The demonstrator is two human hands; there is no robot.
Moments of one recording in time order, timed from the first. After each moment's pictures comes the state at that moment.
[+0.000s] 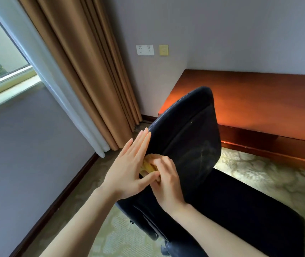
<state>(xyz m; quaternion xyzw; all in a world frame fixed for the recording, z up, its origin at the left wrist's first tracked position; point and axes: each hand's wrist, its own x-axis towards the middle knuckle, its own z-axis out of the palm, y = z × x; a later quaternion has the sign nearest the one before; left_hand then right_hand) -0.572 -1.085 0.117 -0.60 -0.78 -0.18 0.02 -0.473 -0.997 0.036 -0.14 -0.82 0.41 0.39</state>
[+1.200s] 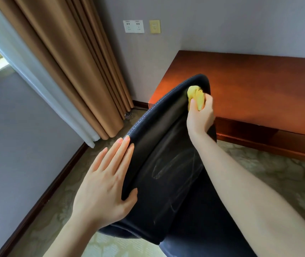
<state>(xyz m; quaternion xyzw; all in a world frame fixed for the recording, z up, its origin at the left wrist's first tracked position) -0.576 -1.074 0.111 -0.56 -0.83 -0.01 0.07 -0.552 -0.789 0.058 -0.49 -0.61 0.43 0.46</state>
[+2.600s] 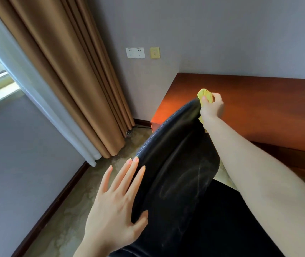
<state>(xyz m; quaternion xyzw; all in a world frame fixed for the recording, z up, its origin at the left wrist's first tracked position) -0.572 -1.075 0.114 -0.57 -0.82 -0.04 0.07 -0.571 -0.719 0.108 -0.53 -0.58 0.45 0.42</state>
